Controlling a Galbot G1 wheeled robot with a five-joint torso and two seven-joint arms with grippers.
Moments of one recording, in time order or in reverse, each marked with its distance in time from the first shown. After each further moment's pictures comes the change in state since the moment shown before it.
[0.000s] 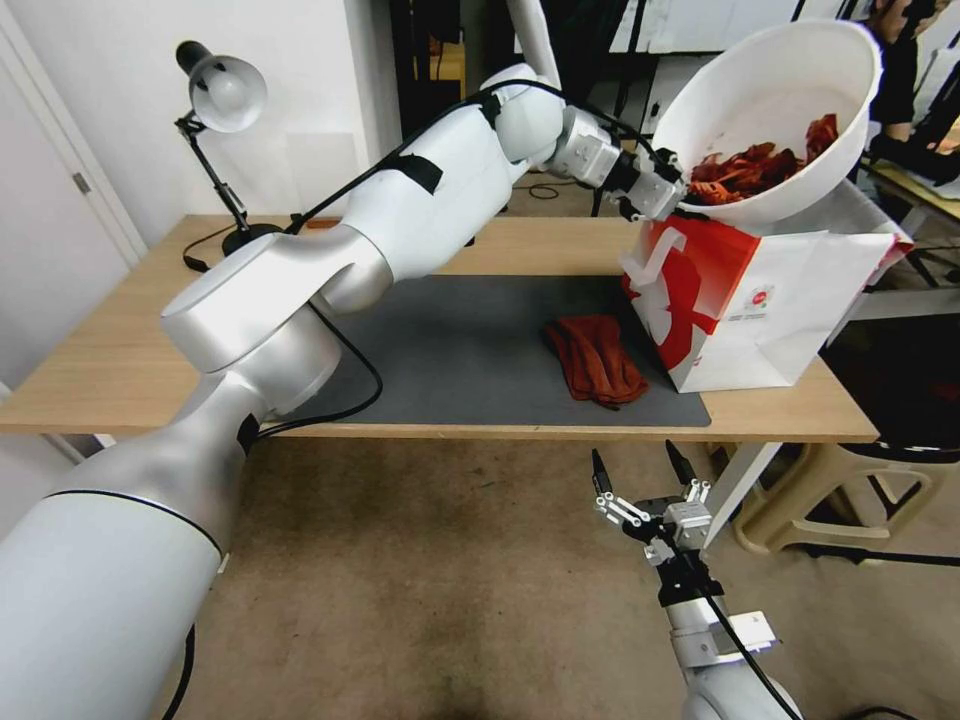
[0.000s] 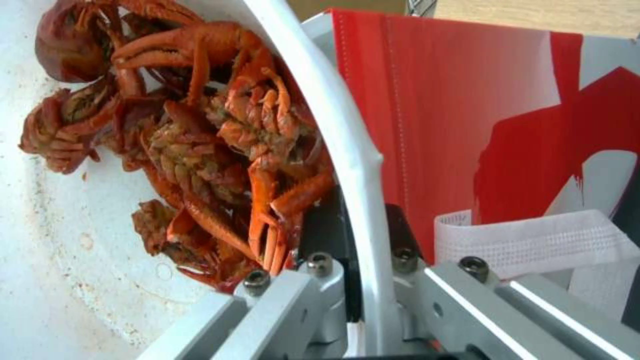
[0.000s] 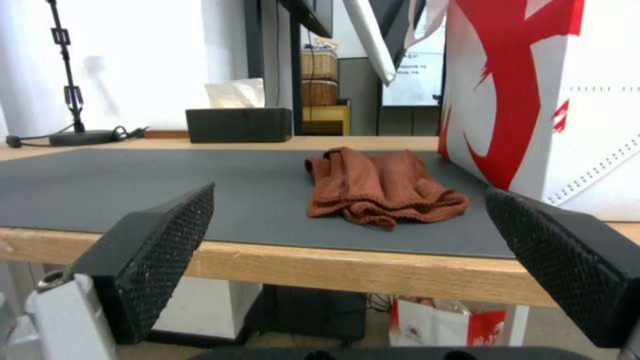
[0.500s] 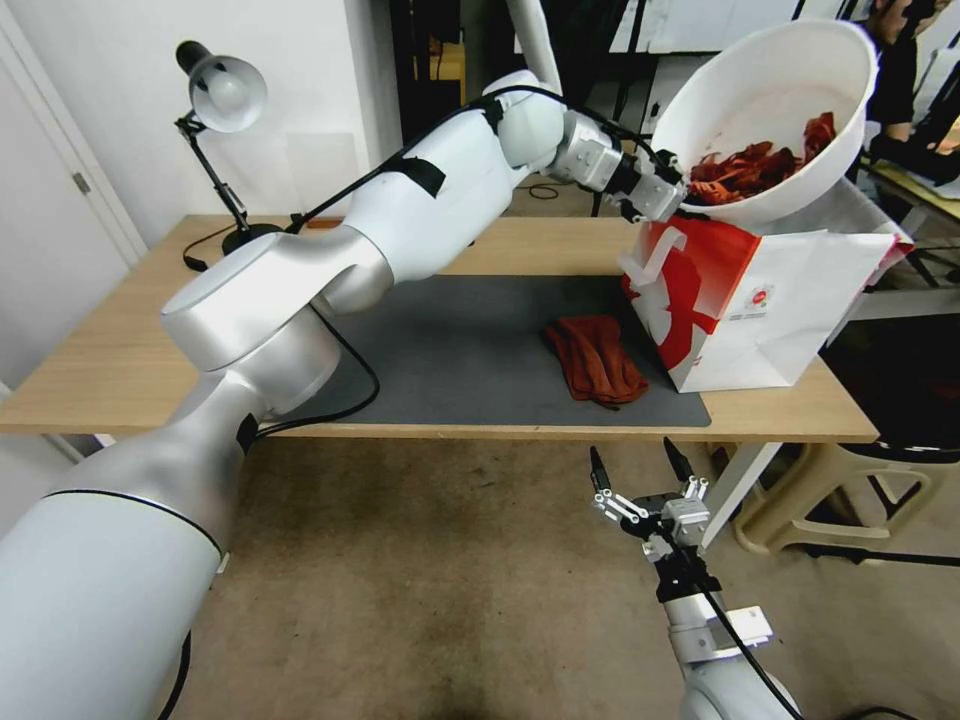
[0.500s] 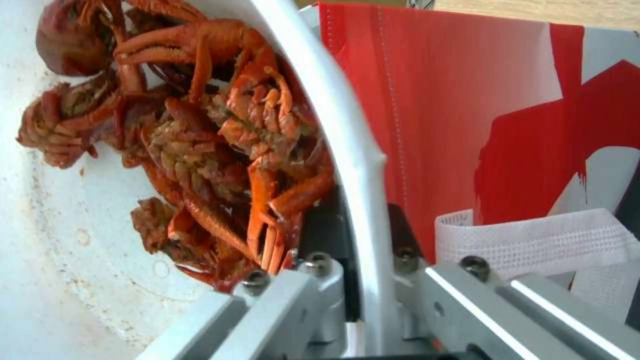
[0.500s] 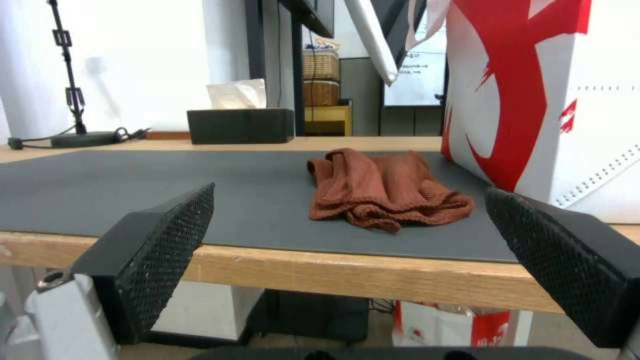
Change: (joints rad) left arm 0.002 0.000 0.023 0.009 -0.002 0.010 -0.024; right arm 0.017 -0.005 -0.009 -0.006 0.009 -0.006 0.001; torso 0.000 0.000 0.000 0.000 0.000
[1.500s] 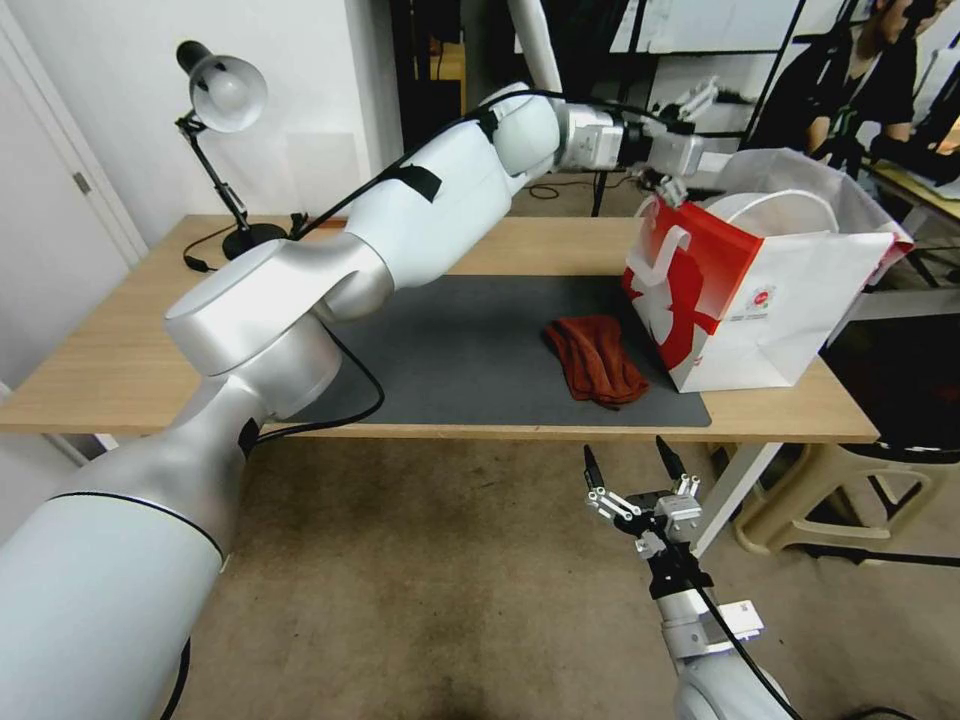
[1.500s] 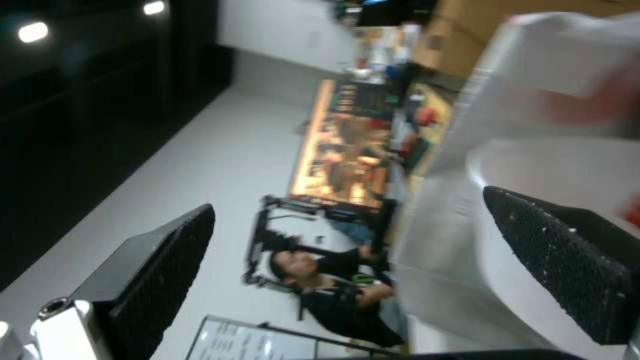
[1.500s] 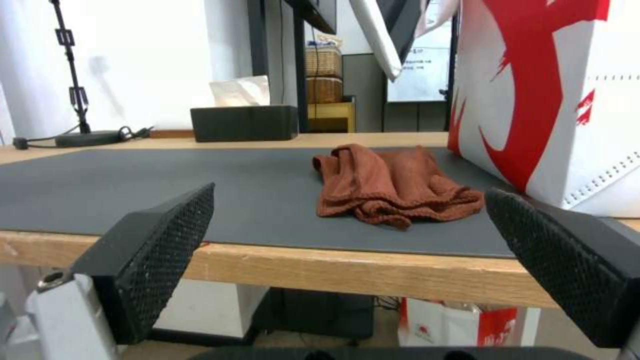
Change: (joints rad) left arm 0.017 0.000 0.046 0.000 -0.198 0.068 -0.415; right arm 0.011 -0.001 -0.013 -0.004 0.008 -0.011 0.002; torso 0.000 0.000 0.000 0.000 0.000
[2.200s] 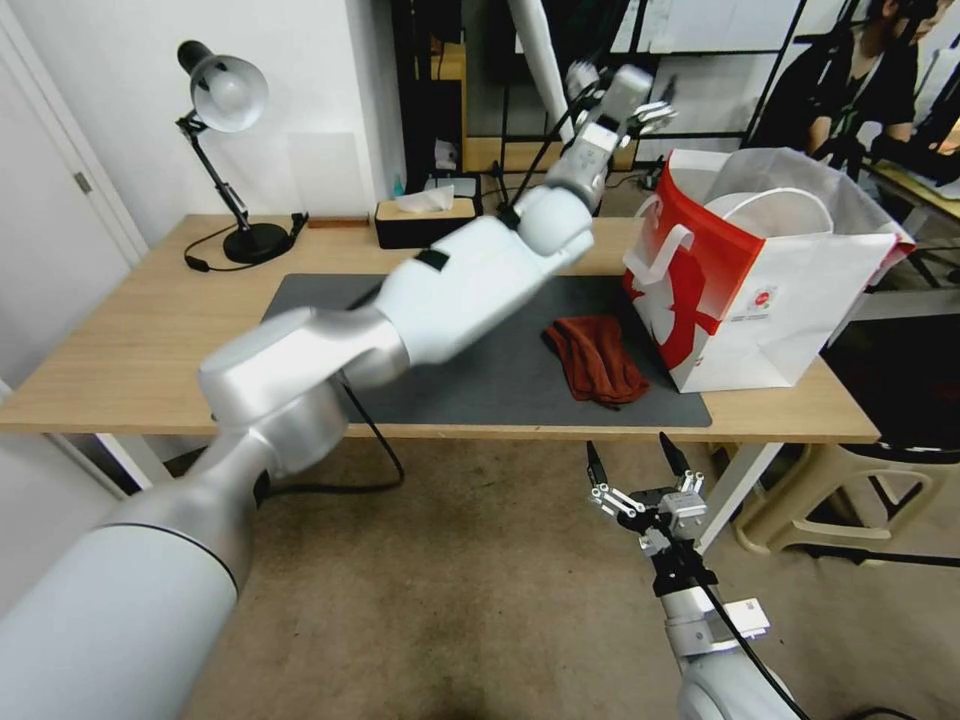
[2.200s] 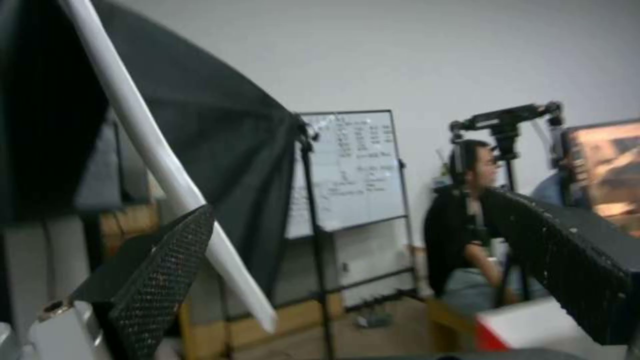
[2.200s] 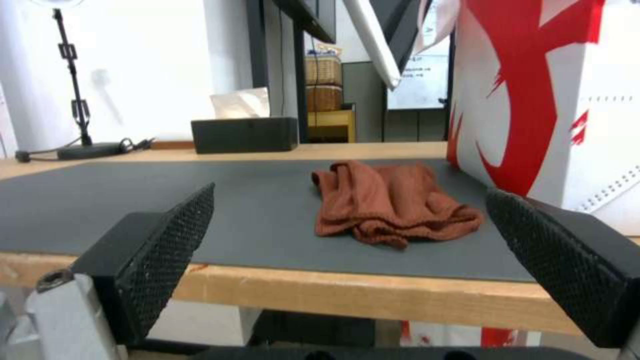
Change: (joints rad) left arm 0.273 0.005 -0.003 -0.301 -0.671 0.400 -0.914; right arm 0.003 -0.011 0.007 0.019 0.021 0.004 0.001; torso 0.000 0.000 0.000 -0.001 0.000
